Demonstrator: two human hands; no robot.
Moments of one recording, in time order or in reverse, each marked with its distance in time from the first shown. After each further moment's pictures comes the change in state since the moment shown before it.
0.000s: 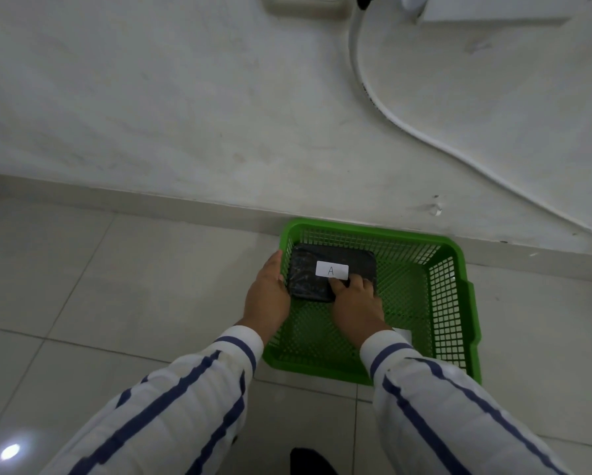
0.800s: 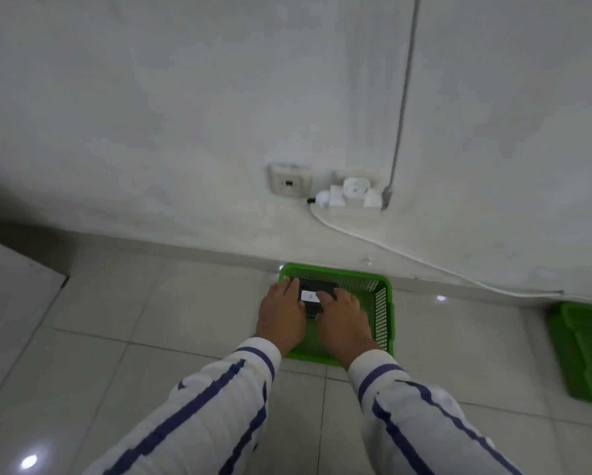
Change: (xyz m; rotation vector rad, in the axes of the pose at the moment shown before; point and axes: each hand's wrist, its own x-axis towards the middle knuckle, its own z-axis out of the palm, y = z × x) left_hand -0.125 0.220 -0.116 0.411 -0.124 0.008; right_hand -0.206 -0.039 -0.216 0.160 0.094 -0.048
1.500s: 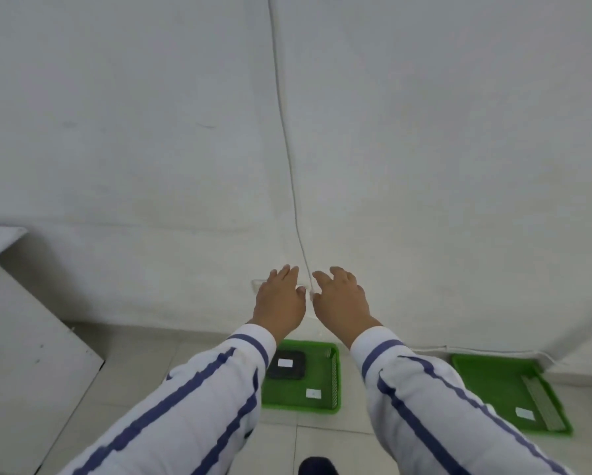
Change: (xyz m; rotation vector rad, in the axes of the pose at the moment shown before) left_hand -0.239 0.277 -0.295 0.036 0.233 0.223; right_hand -0.271 -0.055 -0.372 -0.038 0.398 -0.149
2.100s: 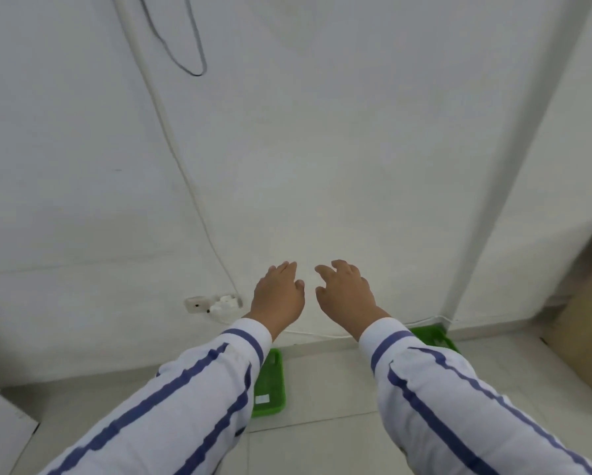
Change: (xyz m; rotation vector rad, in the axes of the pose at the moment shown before) left_hand -0.157 0.266 0.053 0.011 -0.049 0.259; right_hand -0.214 0.200 -0.148 -0.035 0.200 0.169
